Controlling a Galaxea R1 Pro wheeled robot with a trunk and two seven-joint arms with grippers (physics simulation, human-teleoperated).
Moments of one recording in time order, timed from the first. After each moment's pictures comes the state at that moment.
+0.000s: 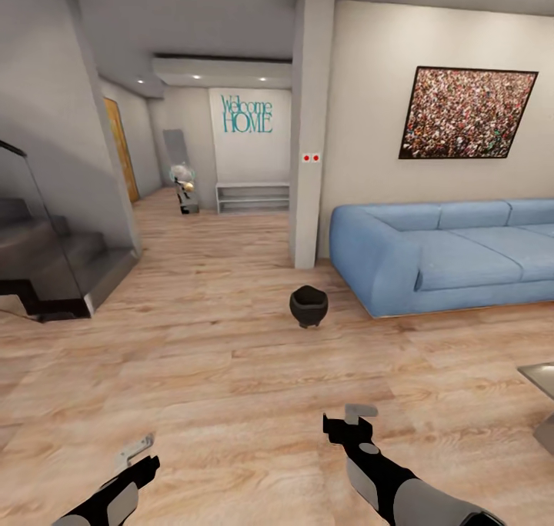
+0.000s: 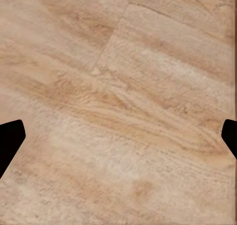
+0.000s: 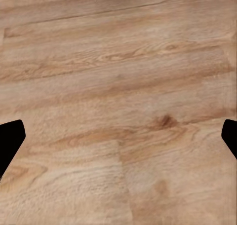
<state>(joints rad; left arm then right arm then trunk) -0.56 0.12 -0.07 -0.14 0.57 -0.09 0.17 -0.66 0.07 0.55 -0.17 -0.56 -0.19 -0.18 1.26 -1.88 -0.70</state>
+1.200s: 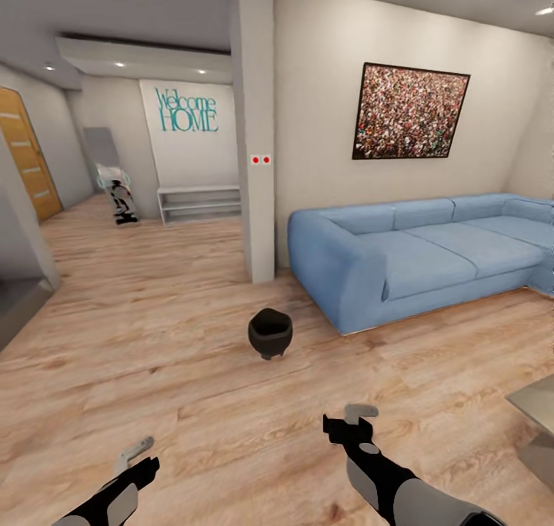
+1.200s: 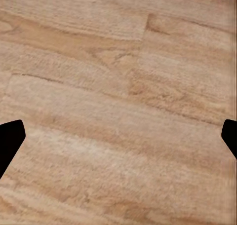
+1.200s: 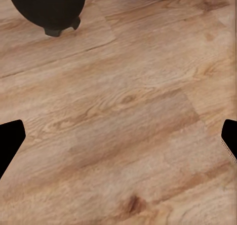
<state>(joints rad) -0.56 0.12 -0.06 -0.13 0.57 -0.09 0.17 -0.66 0.07 0.55 -0.17 -0.57 -0.19 -0.18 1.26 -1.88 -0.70</state>
